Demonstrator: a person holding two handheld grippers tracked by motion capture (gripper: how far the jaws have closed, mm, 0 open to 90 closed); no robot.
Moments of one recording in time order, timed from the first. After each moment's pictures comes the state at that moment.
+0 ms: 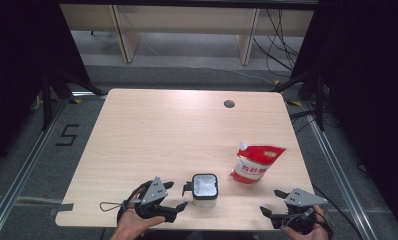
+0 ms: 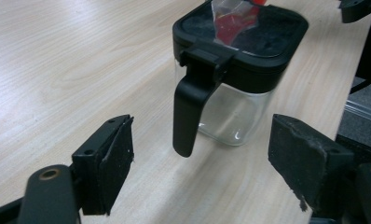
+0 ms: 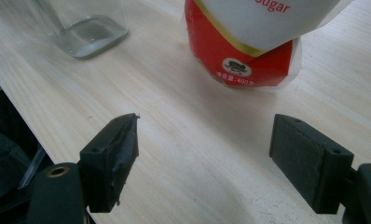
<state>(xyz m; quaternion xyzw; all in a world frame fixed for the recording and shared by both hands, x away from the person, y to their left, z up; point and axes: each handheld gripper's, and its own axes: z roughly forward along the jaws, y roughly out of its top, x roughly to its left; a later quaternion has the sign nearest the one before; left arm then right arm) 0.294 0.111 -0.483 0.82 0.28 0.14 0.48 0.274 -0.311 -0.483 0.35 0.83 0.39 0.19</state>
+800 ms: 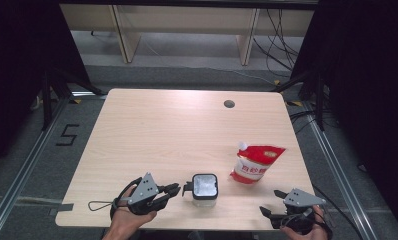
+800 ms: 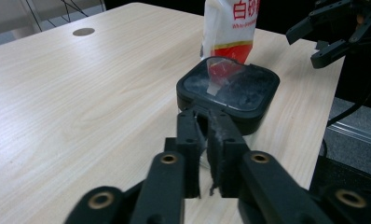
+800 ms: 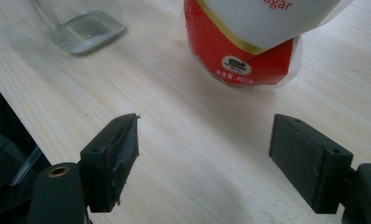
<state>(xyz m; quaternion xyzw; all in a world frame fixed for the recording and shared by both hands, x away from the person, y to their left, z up) 0.294 0.124 -0.457 0.80 0.25 0.16 0.53 0.275 -0.309 -0.485 0.35 0.83 0.39 0.18</state>
